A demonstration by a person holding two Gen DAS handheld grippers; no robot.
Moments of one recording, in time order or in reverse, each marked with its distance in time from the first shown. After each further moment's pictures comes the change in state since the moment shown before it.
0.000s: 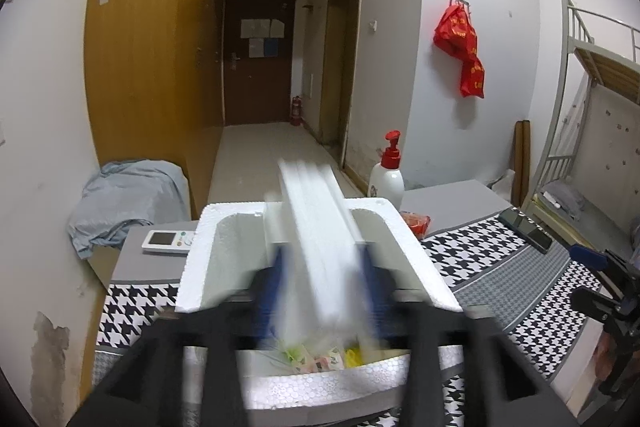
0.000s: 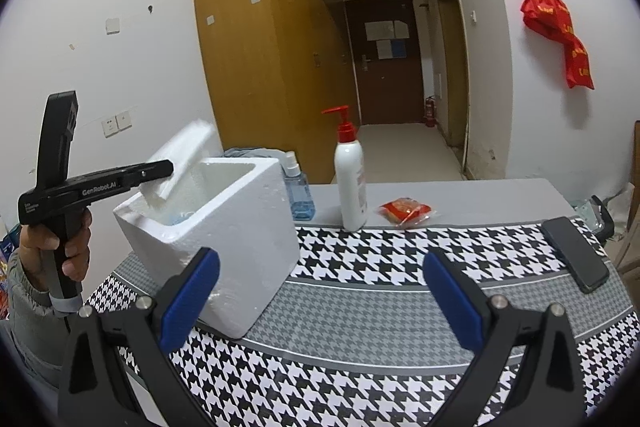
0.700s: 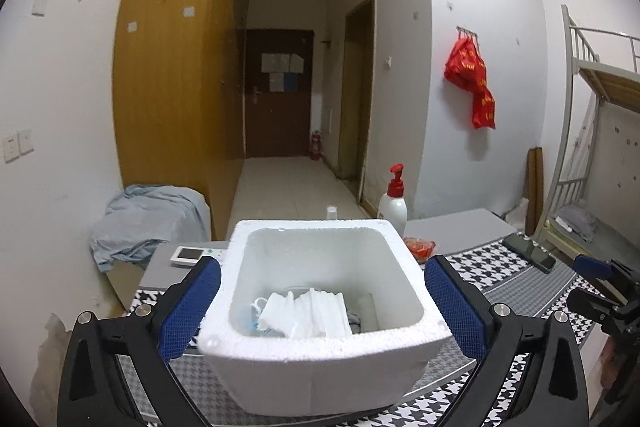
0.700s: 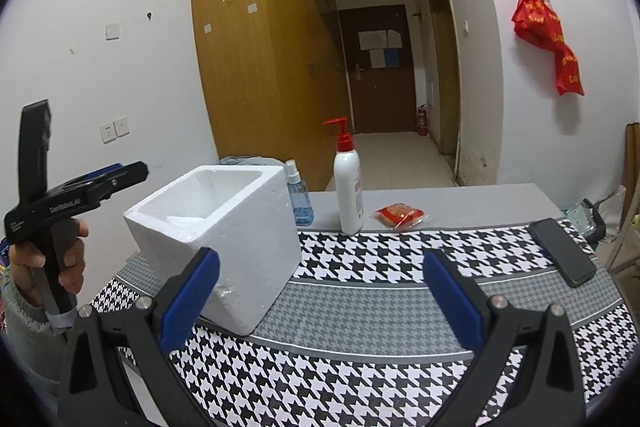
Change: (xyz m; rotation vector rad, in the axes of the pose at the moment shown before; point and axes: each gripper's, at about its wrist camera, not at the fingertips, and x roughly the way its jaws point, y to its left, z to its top) left arm -0.056 -0.008 -0.014 -0.022 -0.144 0.068; right arm -0.024 0.014 -0.002 -0.002 -0.037 -0.034
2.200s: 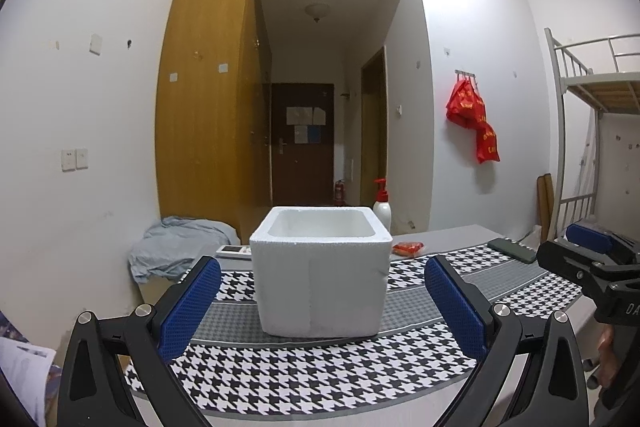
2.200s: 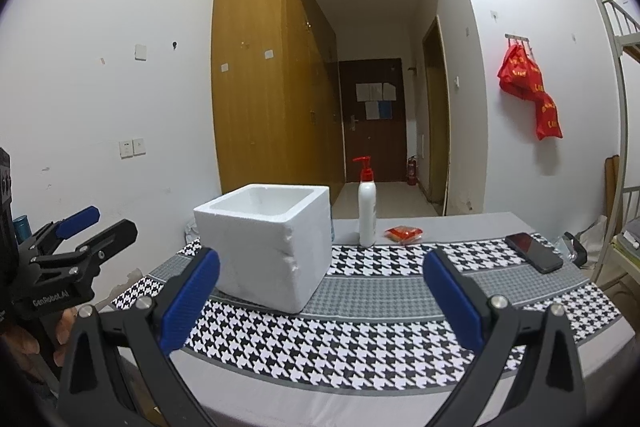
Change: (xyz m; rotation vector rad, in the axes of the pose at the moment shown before) left arm -0.139 -0.033 -0.089 0.019 -0.207 0.100; right arm -0.099 0.078 -0.056 -0.057 -0.193 -0.049
